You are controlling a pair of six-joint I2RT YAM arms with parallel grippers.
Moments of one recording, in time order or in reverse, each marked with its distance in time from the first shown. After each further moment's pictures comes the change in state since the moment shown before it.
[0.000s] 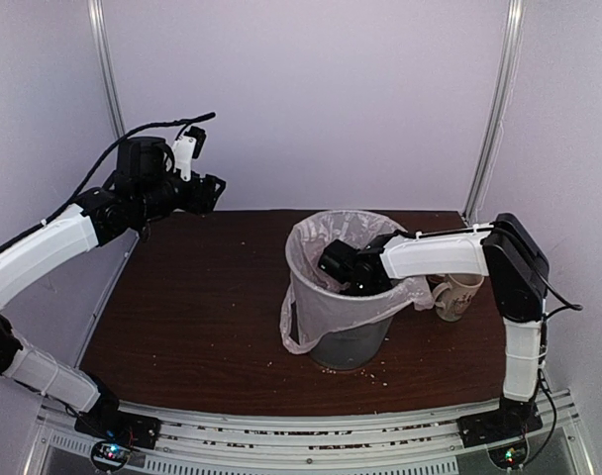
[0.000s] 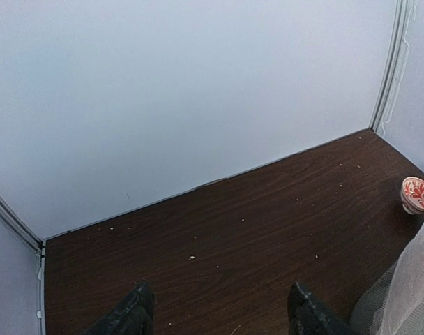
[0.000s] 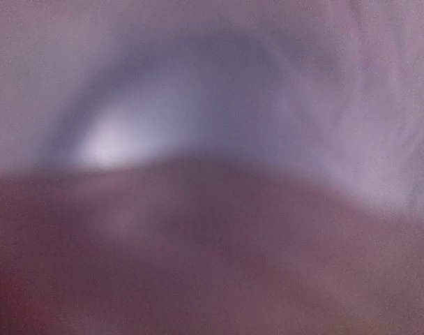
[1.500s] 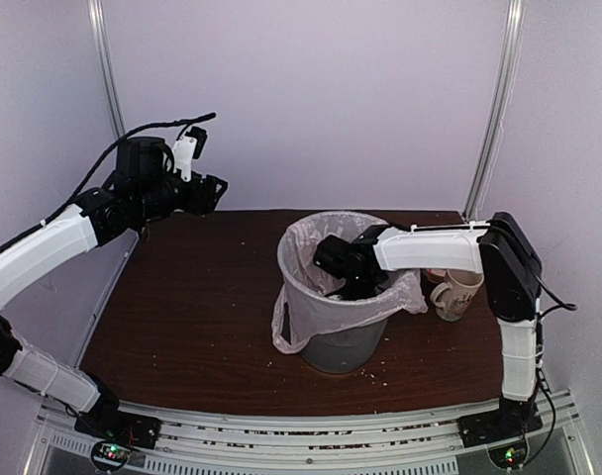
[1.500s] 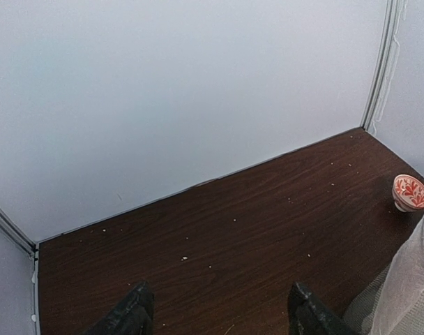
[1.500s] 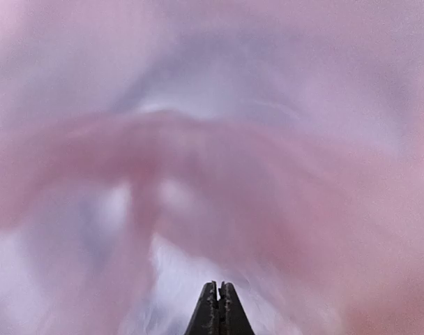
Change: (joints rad) left arm 0.000 -0.004 -0.002 0.000 0.035 0.000; right arm 0.005 0.047 0.125 -0.173 -0.100 0.028
